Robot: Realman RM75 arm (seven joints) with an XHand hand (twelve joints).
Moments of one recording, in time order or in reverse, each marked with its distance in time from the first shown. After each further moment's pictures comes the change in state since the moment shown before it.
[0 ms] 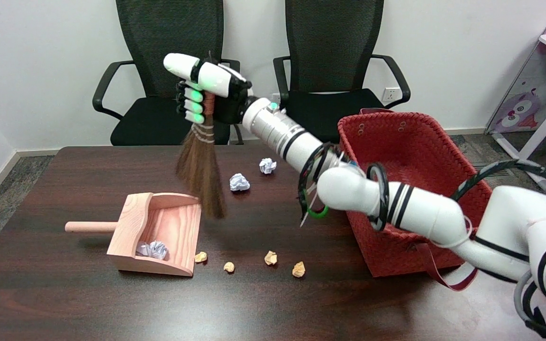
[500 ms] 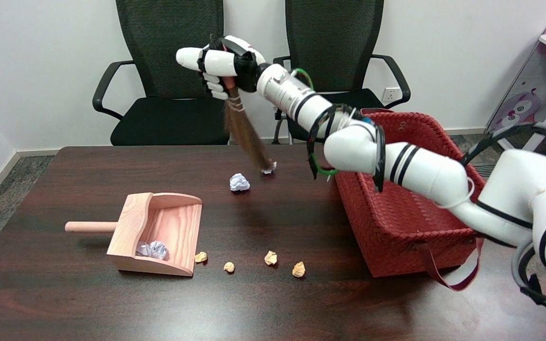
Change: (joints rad) arm 0.181 0.027 -0.034 0.196 -0.216 -0.073 -0.129
